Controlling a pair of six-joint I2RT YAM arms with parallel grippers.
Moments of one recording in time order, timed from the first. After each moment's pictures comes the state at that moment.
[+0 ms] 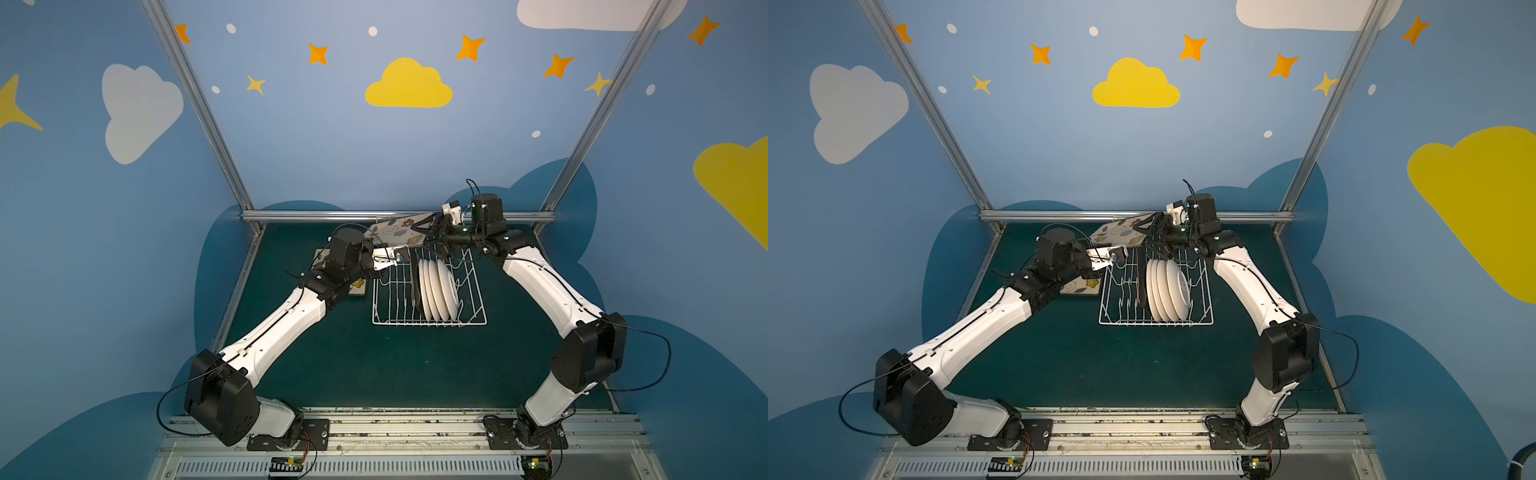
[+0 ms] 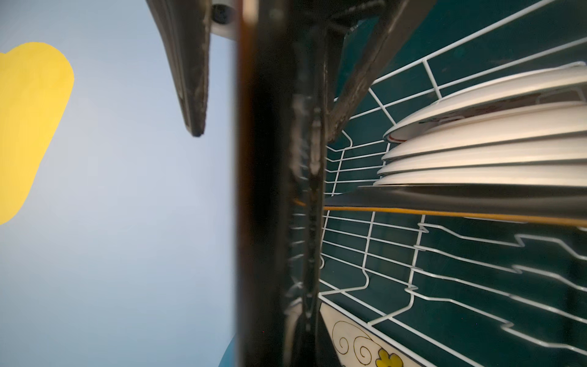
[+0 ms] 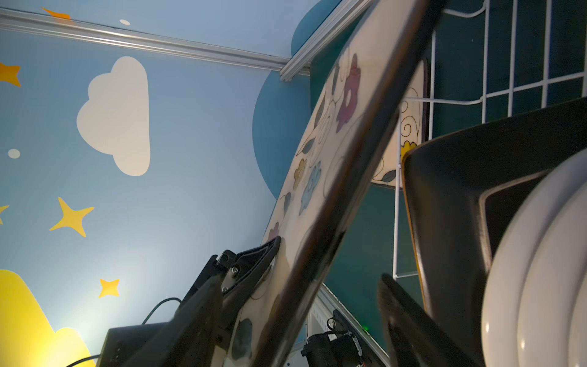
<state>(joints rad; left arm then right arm) -0.52 1.41 1.21 -0.14 0.05 1.02 0.42 1.70 1.63 -0.42 -0.74 1.06</state>
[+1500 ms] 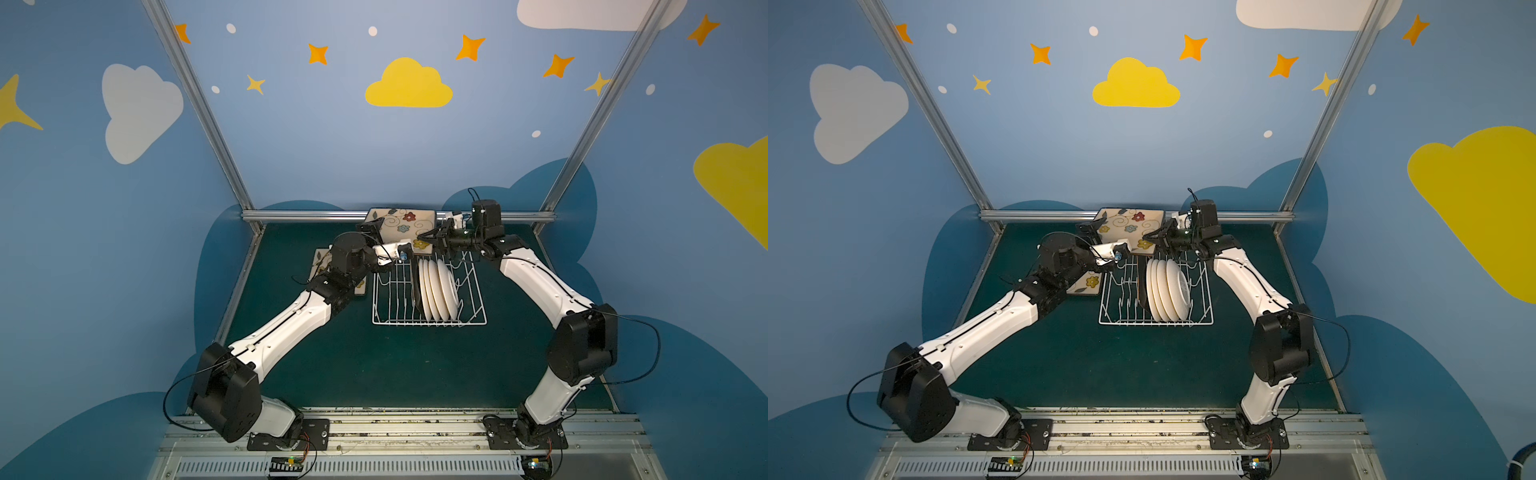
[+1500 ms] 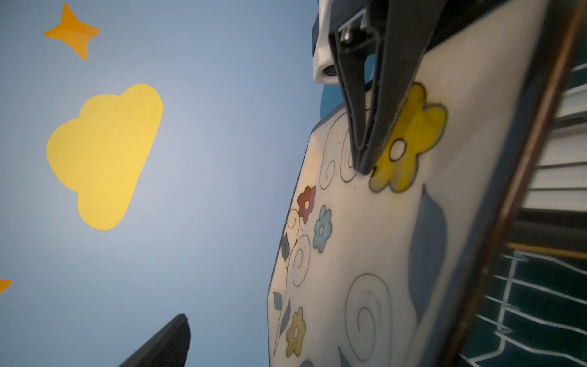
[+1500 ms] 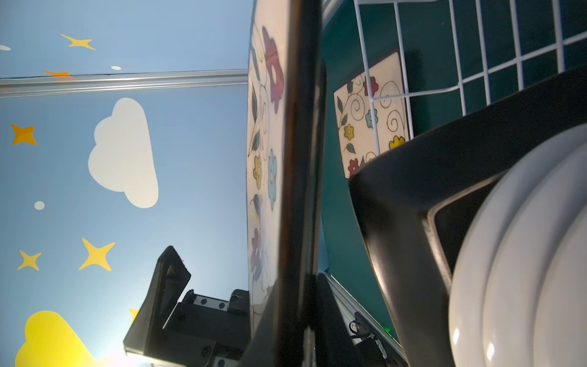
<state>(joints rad) -0.55 1.42 1.13 0.16 -0.06 1.07 0.37 1.74 1.55 -0.29 -0.78 1.20</state>
